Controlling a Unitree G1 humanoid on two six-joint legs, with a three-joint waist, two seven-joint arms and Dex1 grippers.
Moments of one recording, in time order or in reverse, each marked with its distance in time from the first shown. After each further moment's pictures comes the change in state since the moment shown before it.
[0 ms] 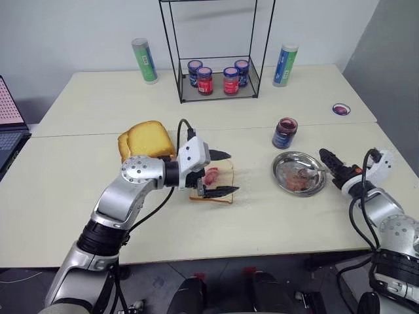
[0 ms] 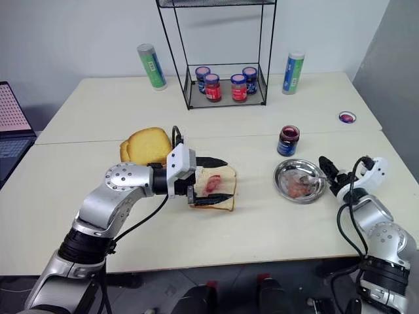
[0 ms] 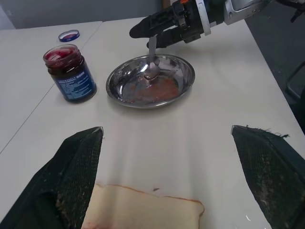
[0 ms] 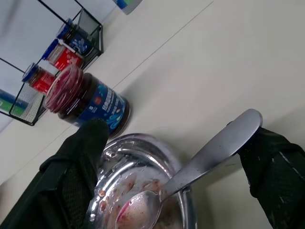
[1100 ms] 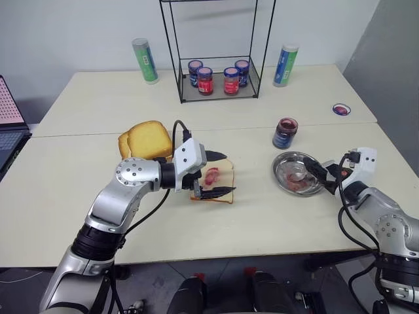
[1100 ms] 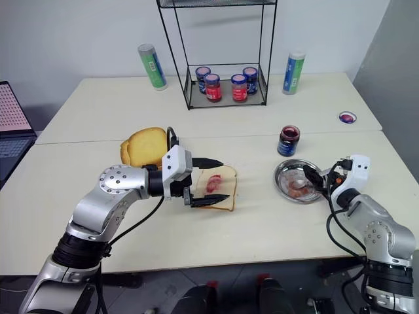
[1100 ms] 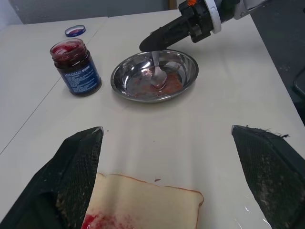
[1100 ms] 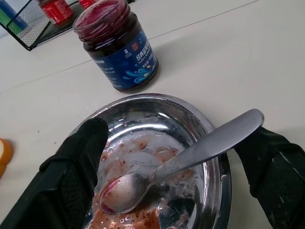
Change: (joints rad) left arm 0.022 0.015 0.012 -0.032 0.000 0.016 0.012; right arm 0.058 -0.130 0.192 -0.090 -0.254 -0.043 0.204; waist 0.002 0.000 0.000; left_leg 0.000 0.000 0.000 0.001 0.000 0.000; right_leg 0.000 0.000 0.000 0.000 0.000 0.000
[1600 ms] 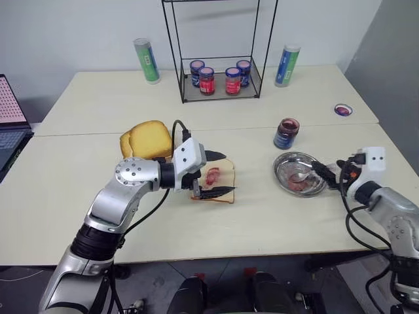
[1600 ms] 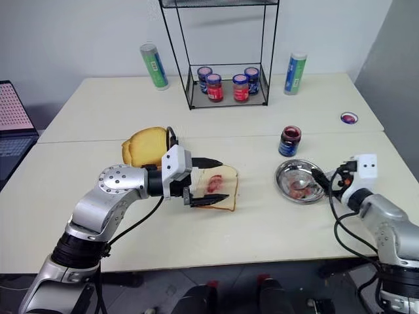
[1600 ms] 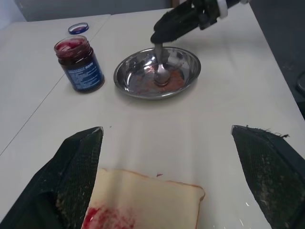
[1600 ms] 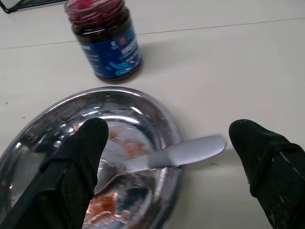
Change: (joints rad) left arm 0.000 0.022 0.016 0.001 0.000 0.002 -0.001; right arm 0.045 -0.133 -0.039 -0.035 -0.102 -0.010 0.085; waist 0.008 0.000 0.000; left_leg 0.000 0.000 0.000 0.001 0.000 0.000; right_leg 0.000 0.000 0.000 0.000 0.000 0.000
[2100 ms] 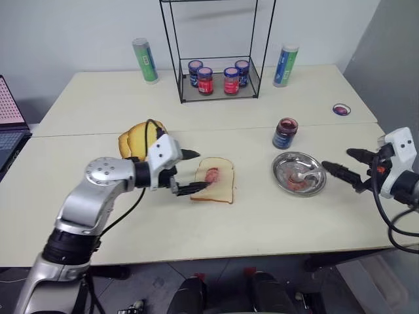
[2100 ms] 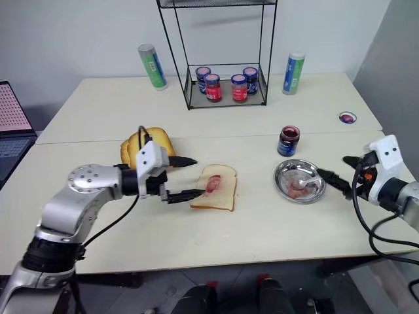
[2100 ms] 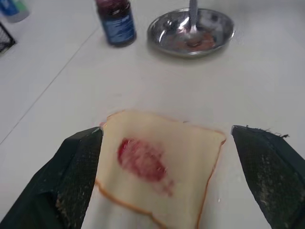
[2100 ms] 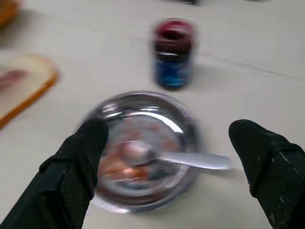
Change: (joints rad) left arm 0.126 0.198 0.140 -0.022 -0.056 0.129 -0.034; right arm 0.112 -0.372 -0.014 -0.338 0.197 0.197 0.388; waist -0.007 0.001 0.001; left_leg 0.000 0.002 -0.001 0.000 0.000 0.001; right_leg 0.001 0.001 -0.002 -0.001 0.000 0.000
